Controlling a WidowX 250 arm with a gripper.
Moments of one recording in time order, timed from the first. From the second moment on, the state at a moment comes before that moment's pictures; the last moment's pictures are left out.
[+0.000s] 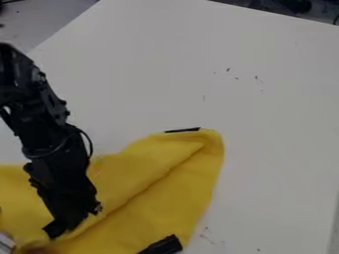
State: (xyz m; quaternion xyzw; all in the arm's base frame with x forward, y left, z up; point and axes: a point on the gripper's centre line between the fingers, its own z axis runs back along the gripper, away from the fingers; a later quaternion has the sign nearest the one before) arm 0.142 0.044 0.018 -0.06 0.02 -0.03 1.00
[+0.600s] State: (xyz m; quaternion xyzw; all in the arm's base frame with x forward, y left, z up) arm 0.139 0.029 0.055 0.00 -0.04 -0.04 1.00
